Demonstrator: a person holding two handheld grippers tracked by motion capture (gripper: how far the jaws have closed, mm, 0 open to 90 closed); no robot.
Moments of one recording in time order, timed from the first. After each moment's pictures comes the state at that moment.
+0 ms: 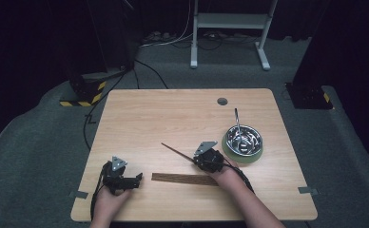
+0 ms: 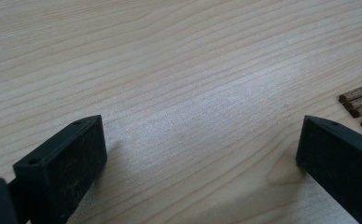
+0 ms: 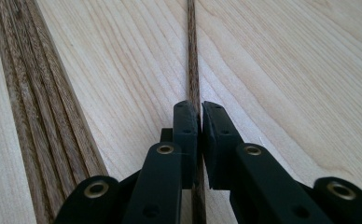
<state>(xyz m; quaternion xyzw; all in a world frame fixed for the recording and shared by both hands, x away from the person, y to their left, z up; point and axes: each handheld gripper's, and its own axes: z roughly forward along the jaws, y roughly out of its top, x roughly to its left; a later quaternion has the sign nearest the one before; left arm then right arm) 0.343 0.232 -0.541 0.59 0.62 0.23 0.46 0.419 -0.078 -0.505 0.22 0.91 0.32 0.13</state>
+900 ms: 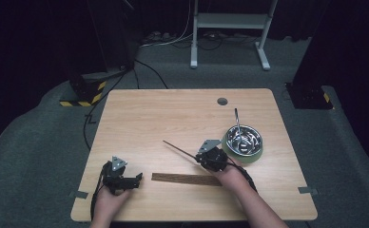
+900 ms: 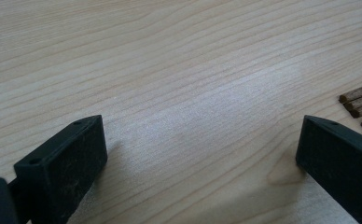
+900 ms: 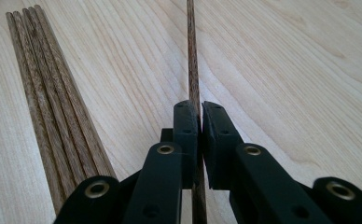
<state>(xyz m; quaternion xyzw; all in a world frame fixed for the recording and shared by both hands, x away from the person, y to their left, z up) 0.343 0.232 -0.541 0.60 0.62 0.23 0.45 0.415 -0.088 -0.488 0.23 0.91 0.33 0.13</state>
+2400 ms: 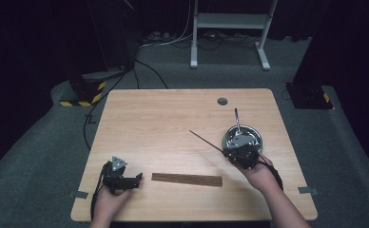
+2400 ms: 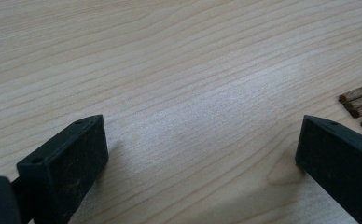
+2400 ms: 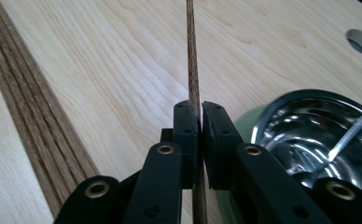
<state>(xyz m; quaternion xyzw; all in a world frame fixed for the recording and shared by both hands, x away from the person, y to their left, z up) 0.343 0.232 -0.541 0.59 0.62 0.23 0.46 0.406 -0.171 -0.448 0.27 0.89 0.31 0.19</state>
